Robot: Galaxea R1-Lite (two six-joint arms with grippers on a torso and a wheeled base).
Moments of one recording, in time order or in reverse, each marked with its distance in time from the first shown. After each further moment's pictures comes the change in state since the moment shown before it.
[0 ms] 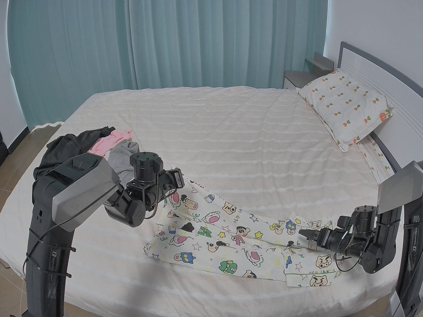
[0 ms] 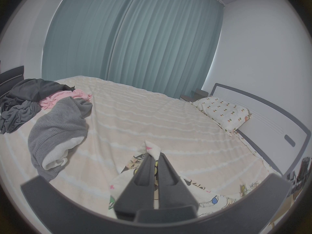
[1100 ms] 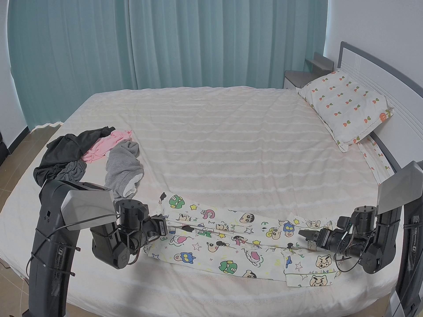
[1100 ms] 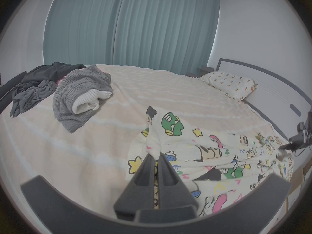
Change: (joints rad) left arm 0.047 0.083 0.455 -0.342 -0.009 0.114; right arm 0.002 0.001 0.003 0.000 0.000 -0.003
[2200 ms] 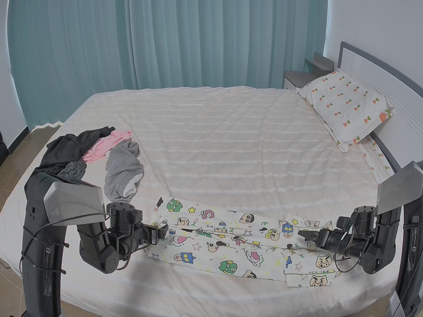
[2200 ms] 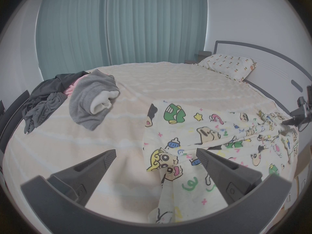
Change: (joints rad) left arm 0.007 -0.143 0.183 0.024 0.043 0.126; right arm 0.005 0.000 0.000 0.000 0.000 -0.001
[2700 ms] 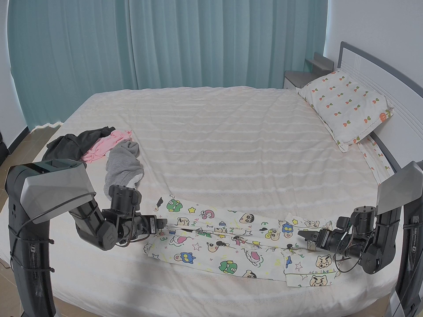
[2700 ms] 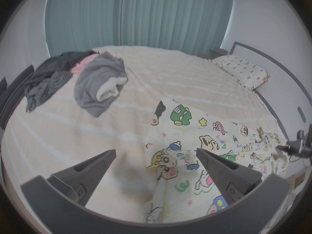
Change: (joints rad) left arm 0.005 -0.102 -0.260 0.585 -0.057 -0.222; right arm 0.001 0.000 0.002 0.000 0.000 0.000
